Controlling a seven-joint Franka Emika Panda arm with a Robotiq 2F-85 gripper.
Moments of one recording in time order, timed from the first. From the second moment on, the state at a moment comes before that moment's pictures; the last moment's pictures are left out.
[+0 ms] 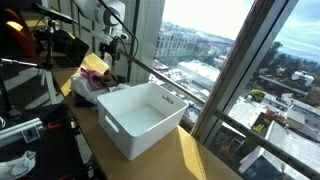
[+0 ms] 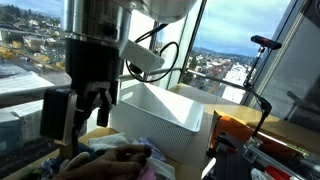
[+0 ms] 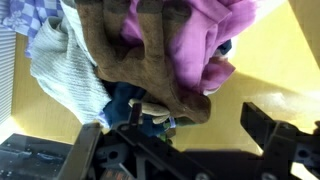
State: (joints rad) arm 0.39 0.64 0.21 -1.46 -0.03 2.07 0.15
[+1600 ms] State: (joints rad) arm 0.41 0.81 0.18 -1.62 -0.05 2.30 0.15
